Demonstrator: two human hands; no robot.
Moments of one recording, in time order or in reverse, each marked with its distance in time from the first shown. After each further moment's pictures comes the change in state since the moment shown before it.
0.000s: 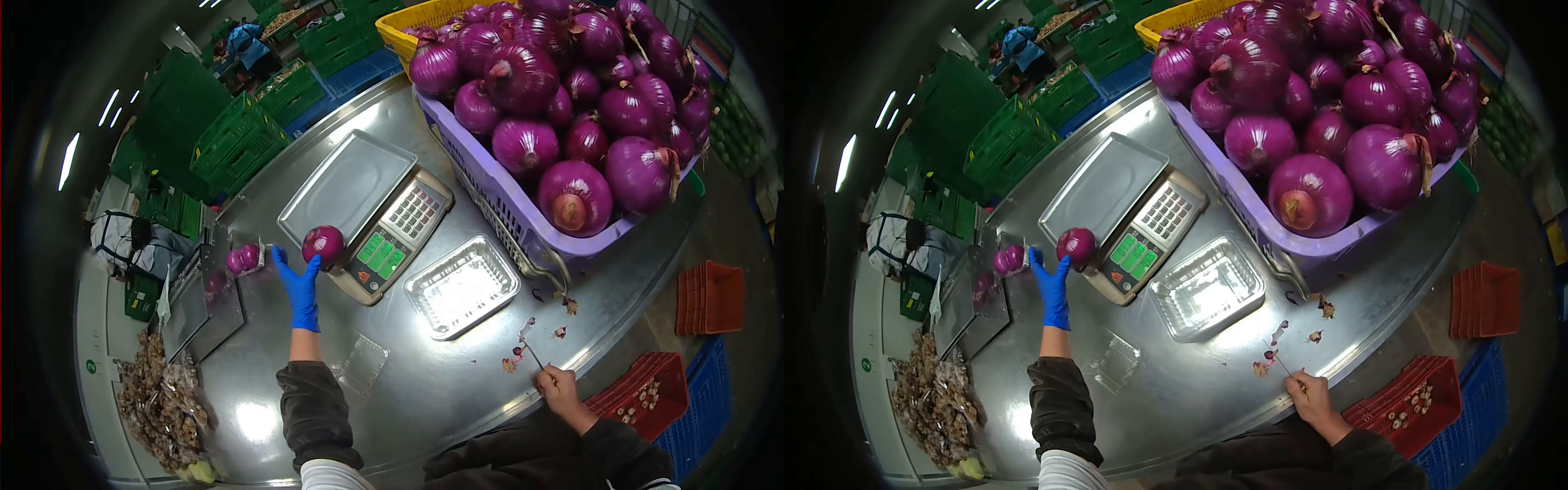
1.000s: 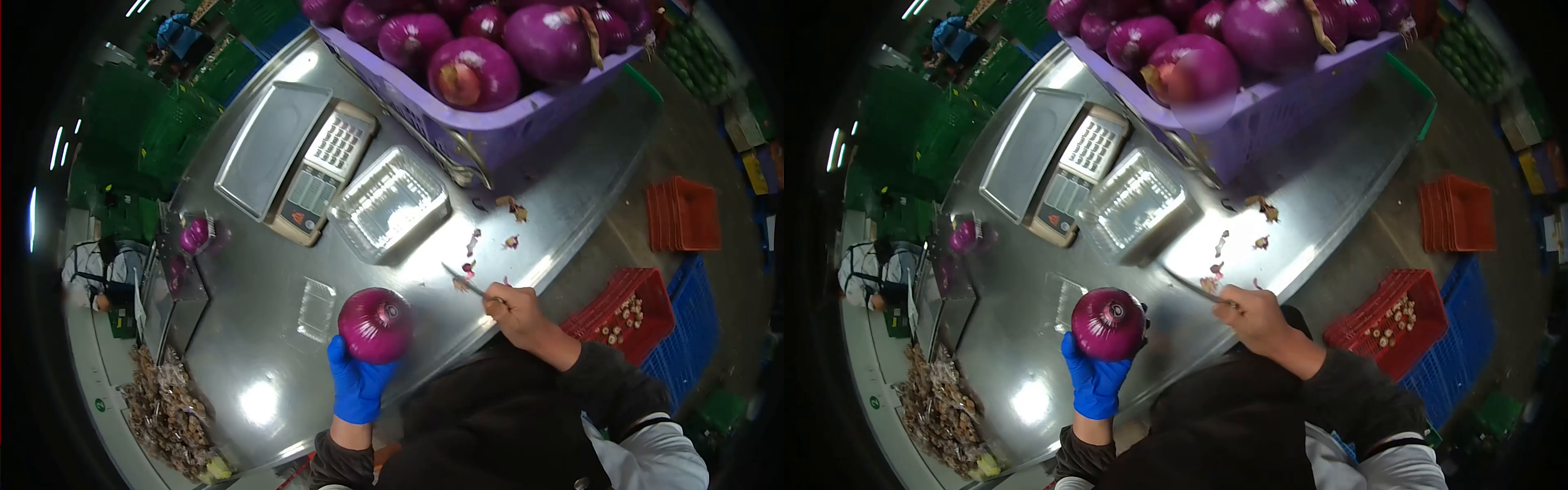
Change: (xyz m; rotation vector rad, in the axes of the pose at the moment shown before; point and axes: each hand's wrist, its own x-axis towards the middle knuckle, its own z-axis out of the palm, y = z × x) left_hand -0.280 0.189 -0.018 -1.376 -0.379 -1.277; right_hand -0.010 -0.087 -0.012 0.037 -0.086 -0.199
